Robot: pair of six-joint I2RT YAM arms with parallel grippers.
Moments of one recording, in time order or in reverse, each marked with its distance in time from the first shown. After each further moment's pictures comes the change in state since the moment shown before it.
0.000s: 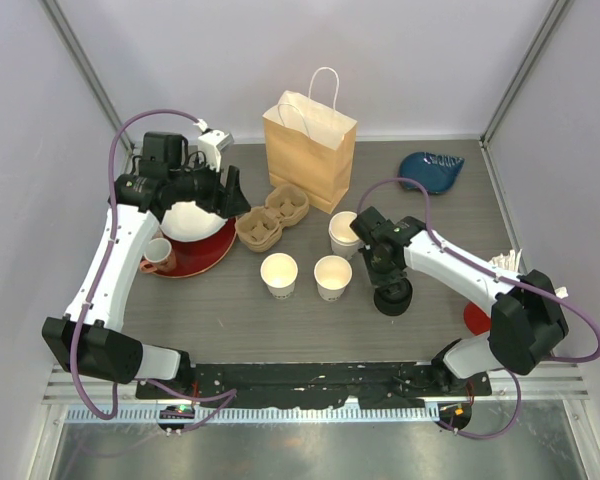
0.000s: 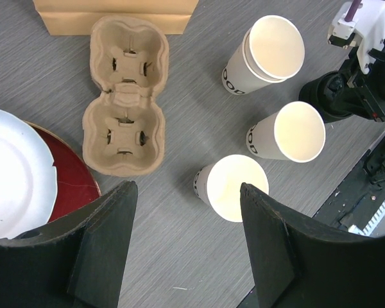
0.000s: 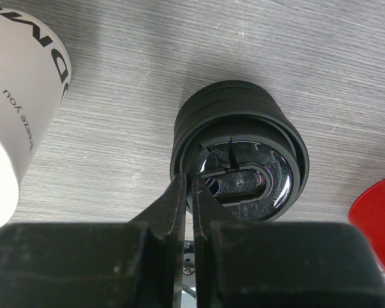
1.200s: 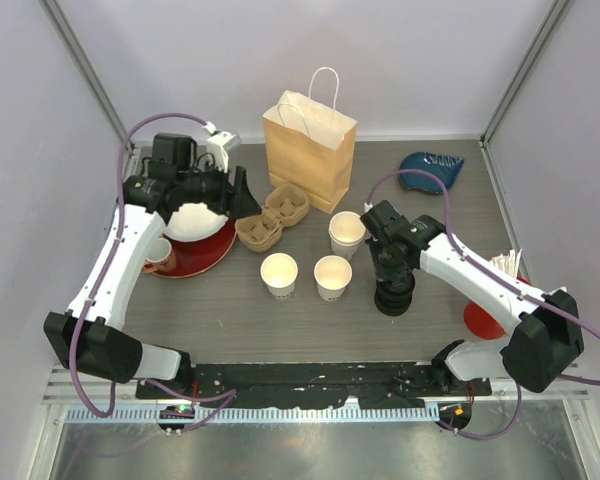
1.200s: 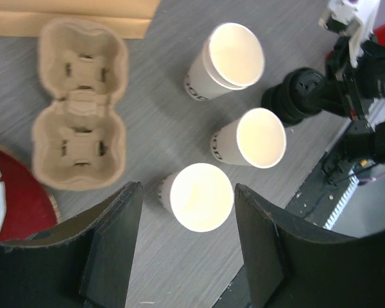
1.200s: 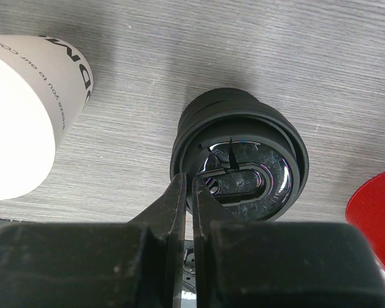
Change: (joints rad) left arm -0.026 0.004 -0.026 0.049 0.074 -0.094; right arm -0.021 -0.102 0.034 -0.025 0.017 0.017
